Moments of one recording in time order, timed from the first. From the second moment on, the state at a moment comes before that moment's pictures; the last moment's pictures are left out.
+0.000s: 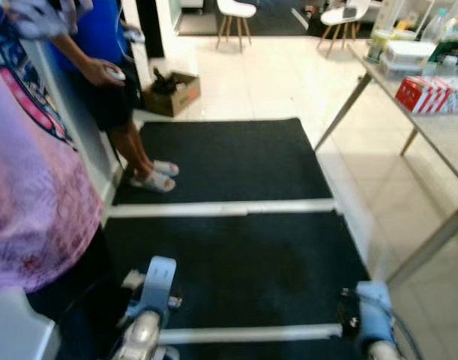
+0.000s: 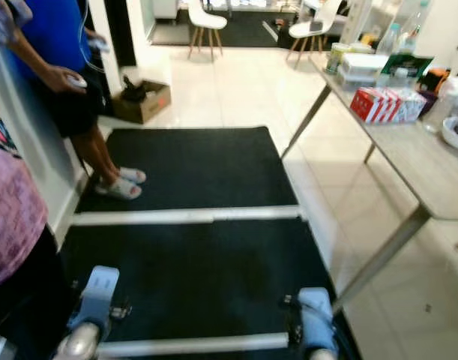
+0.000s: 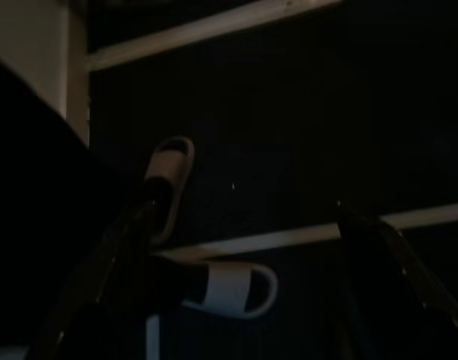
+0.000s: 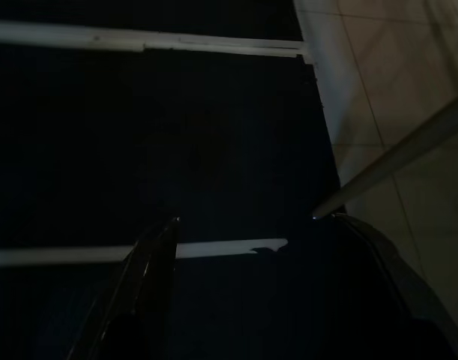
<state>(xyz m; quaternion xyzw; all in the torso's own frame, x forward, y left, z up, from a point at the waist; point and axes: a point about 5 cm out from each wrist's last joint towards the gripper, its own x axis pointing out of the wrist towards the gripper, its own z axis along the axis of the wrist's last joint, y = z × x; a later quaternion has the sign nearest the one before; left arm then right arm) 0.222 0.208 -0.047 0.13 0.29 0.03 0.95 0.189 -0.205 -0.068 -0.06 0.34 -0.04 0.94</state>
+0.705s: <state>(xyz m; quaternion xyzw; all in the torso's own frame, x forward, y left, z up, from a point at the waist) 0.222 0.204 -0.048 0.13 0.29 0.02 0.95 0.184 -0.212 -0.070 -0.07 0.35 -0.05 0.93</state>
